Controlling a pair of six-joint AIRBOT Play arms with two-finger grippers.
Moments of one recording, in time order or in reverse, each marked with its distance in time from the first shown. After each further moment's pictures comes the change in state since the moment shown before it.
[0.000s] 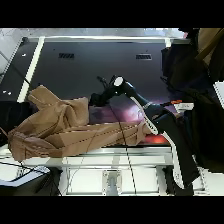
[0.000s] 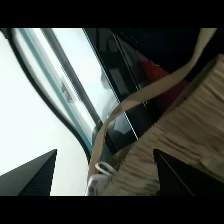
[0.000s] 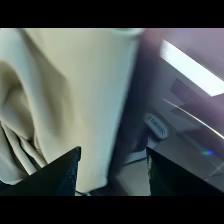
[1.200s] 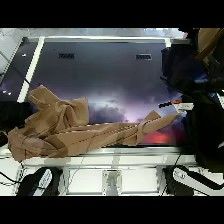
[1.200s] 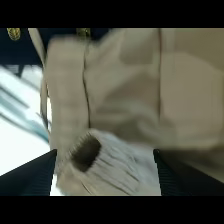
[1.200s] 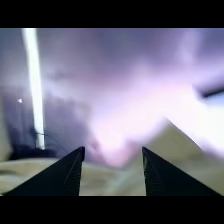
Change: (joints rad) left arm -0.755 0.433 -0.027 0.336 -0.166 -0.206; right arm -0.798 1.078 -0.794 -0.269 0.045 -0.106
